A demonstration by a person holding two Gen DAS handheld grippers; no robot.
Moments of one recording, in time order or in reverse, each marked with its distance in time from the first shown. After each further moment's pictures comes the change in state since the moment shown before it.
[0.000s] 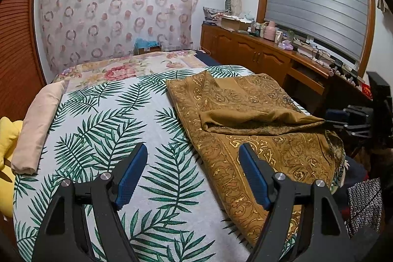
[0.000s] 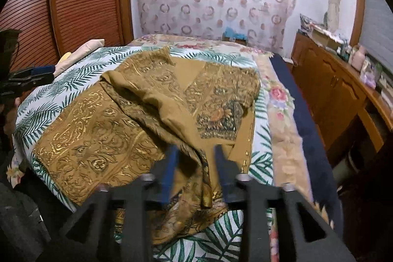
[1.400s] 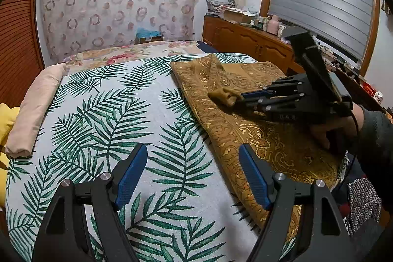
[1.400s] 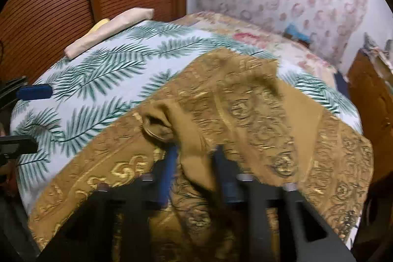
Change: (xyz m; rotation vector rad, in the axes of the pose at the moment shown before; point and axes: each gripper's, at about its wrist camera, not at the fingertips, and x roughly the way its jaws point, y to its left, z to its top) left arm 0.005 0.010 -0.022 -0.028 0.049 -0.007; right arm 0.173 0.072 0.086 -0.186 0.128 0.238
